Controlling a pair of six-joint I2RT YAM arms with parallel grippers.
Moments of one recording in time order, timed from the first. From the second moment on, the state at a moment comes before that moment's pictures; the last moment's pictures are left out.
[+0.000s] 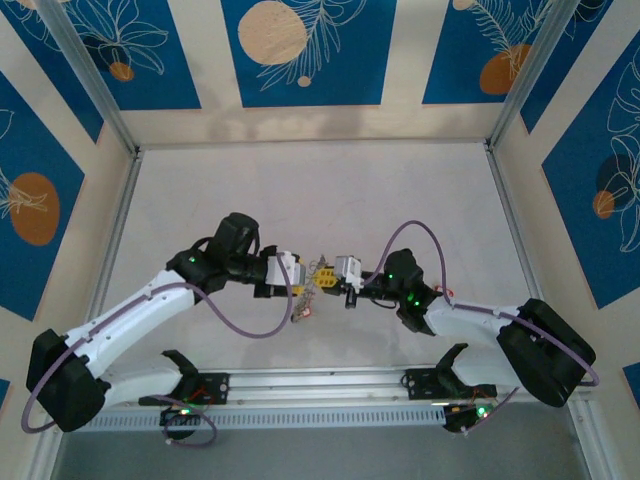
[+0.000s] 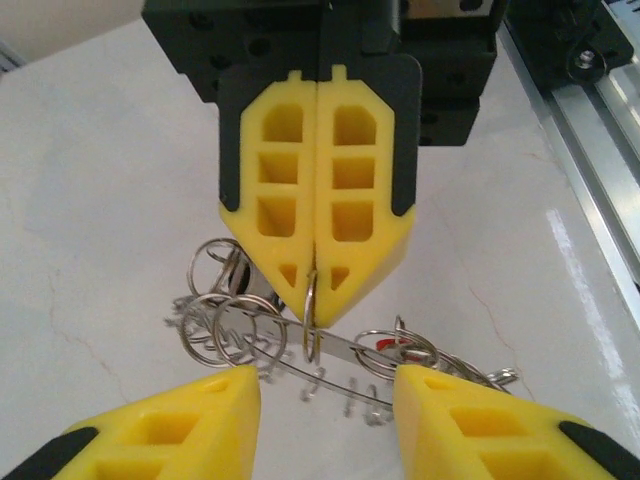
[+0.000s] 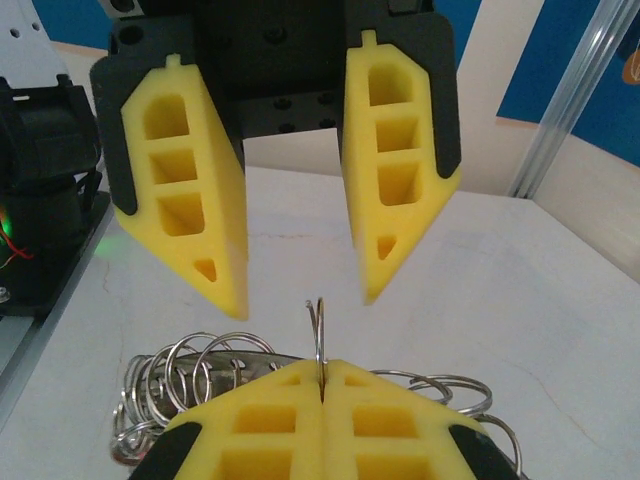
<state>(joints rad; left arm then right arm) -0.69 1.13 0.87 -0.48 0.58 0.87 0.73 1.22 0.35 0.78 -0.63 -0.27</state>
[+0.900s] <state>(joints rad) -0.69 1.09 0.78 -0.17 0.60 0.58 0.57 1.22 0.33 0.85 -0.50 -0.07</state>
